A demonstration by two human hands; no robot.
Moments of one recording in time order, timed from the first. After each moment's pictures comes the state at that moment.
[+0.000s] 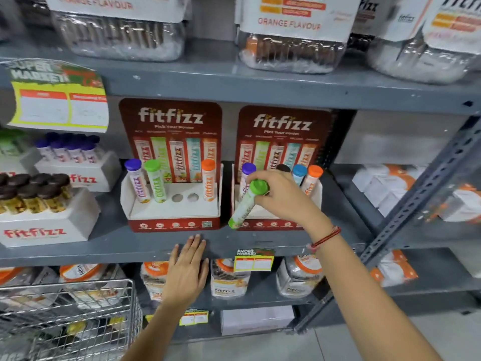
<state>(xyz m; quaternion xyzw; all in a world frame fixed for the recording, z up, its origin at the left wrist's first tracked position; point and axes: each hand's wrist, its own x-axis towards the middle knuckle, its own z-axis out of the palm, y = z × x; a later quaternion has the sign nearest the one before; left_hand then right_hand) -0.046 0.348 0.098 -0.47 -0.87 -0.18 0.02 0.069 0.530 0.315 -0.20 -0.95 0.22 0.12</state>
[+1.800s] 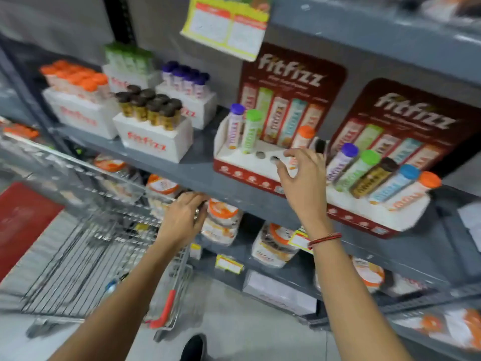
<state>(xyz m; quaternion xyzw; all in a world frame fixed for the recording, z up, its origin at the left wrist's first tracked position) -0.074 0.217 0.128 -0.33 -0.89 -0.30 0.08 -0.005 0.439 0.248 -0.15 -0.92 0.21 0.30</state>
